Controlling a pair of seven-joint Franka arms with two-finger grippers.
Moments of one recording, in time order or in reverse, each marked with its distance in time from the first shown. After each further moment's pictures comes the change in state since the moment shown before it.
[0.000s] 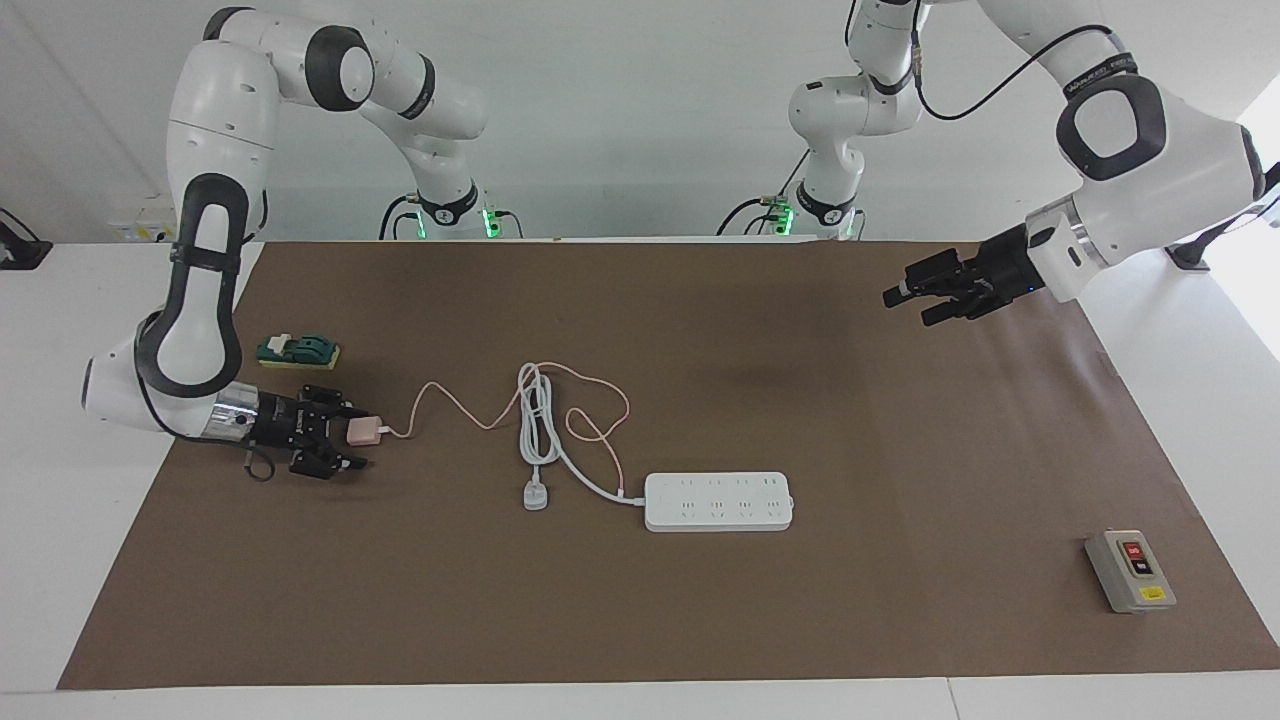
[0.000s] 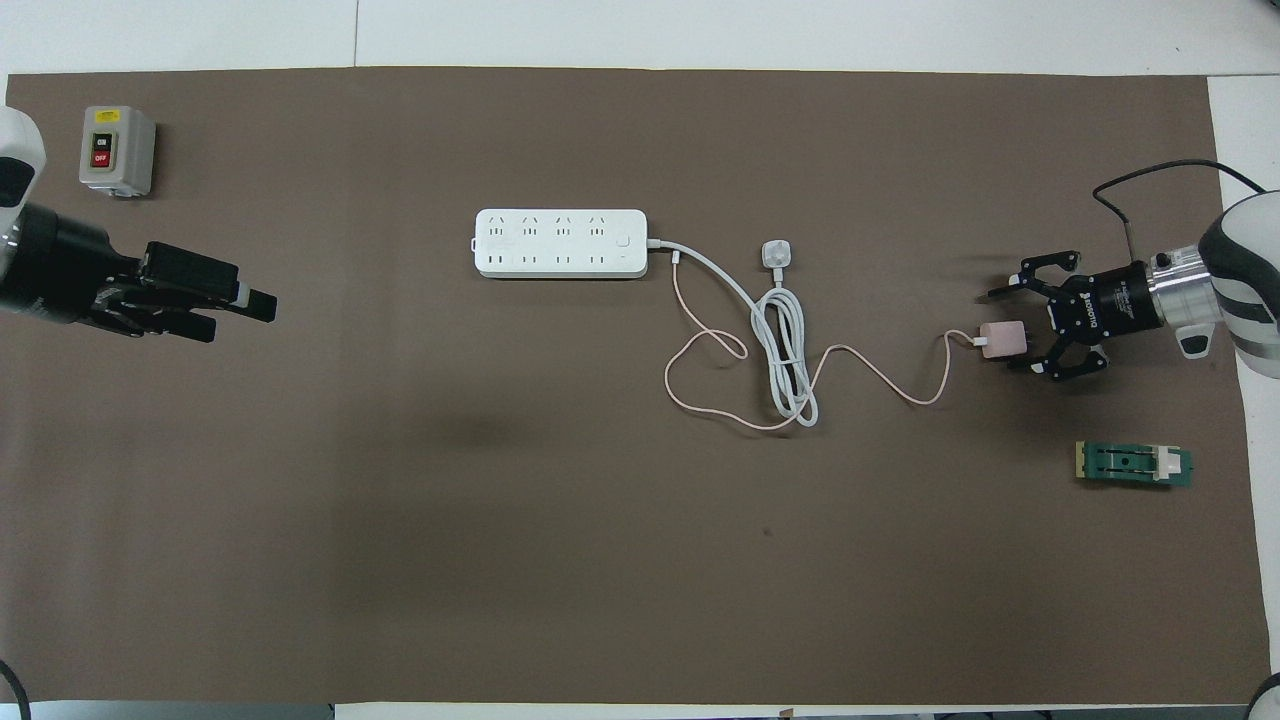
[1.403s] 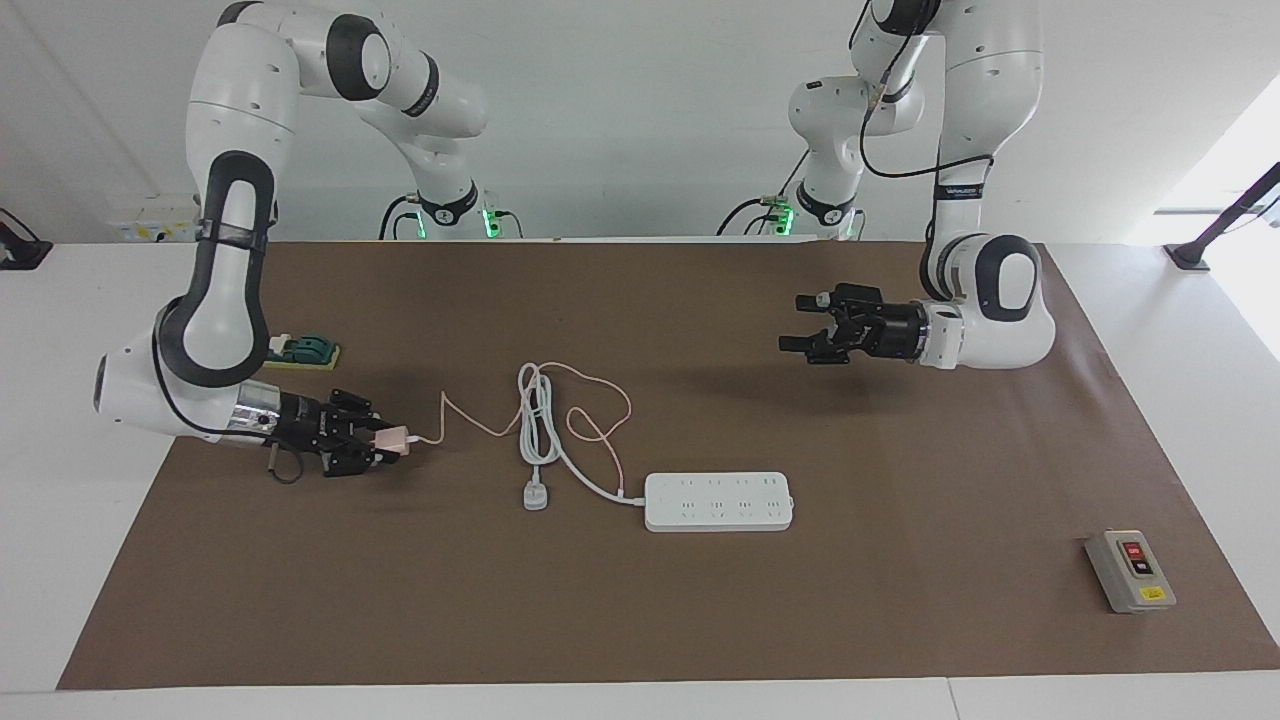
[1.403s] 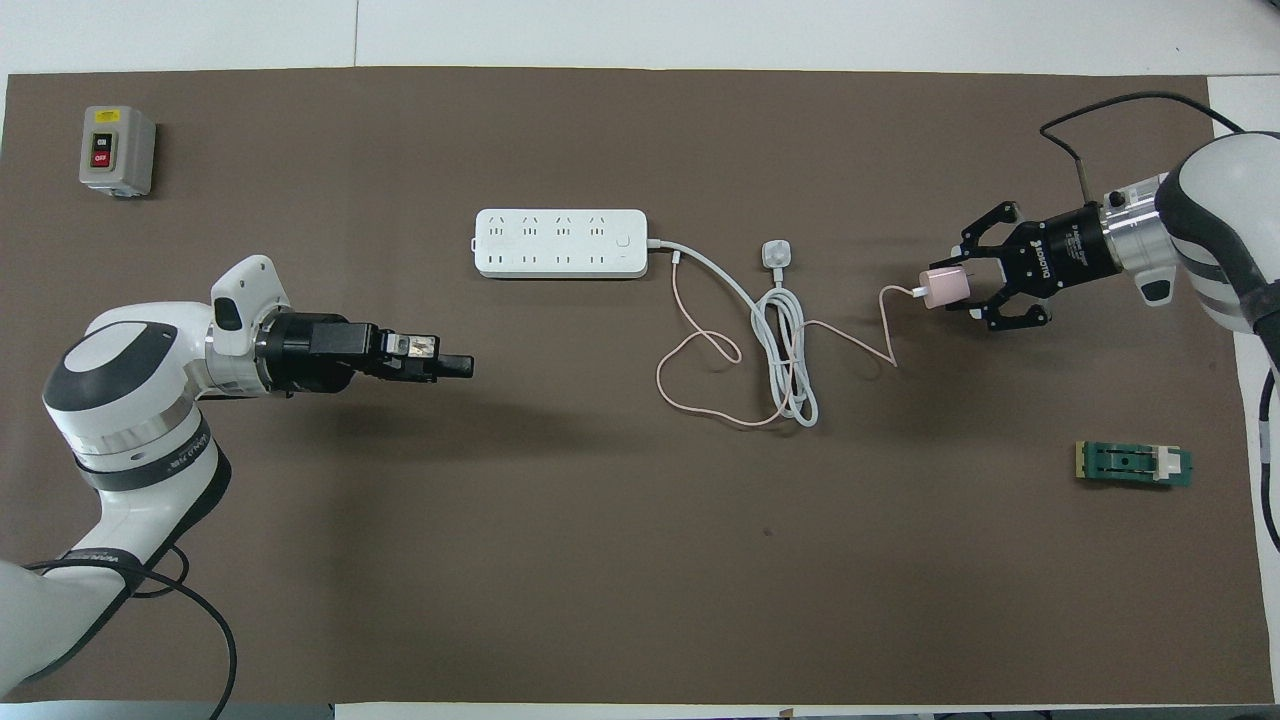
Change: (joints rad) left arm -0.065 0.109 -0.019 -0.510 -0.818 -0.119 0.663; right arm 0.219 -0.102 0.023 0.106 0.024 -0.026 0.266
